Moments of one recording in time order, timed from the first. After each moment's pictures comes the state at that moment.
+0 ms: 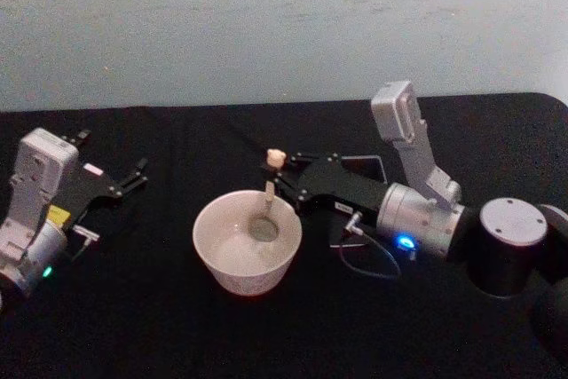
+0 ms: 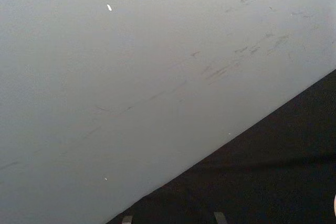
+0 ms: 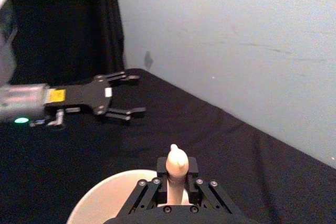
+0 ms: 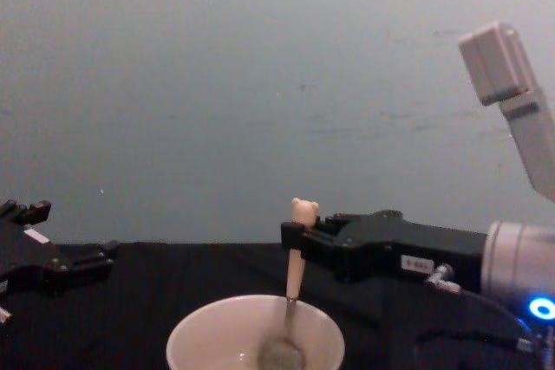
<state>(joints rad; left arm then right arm) -0.20 0.60 0.45 -1.41 -0.25 -0.12 0.03 0.41 0.35 -0.56 -1.32 0.45 0.03 0.56</state>
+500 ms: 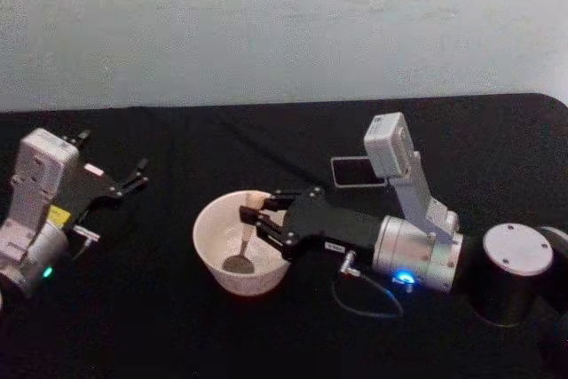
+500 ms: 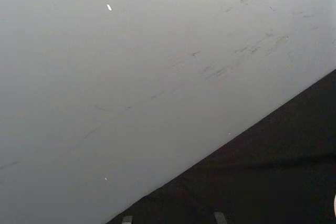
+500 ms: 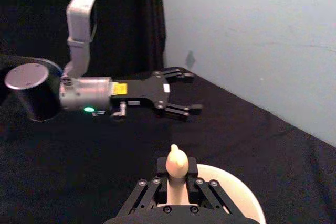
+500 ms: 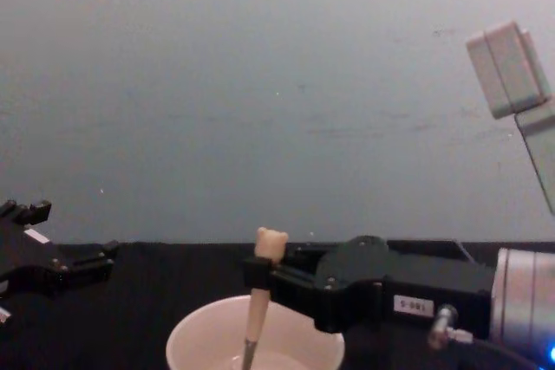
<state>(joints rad) -0.20 0.60 0.45 -1.41 -0.25 -0.12 0.03 0.33 0.41 -0.60 -1.46 0.48 0.04 0.63</state>
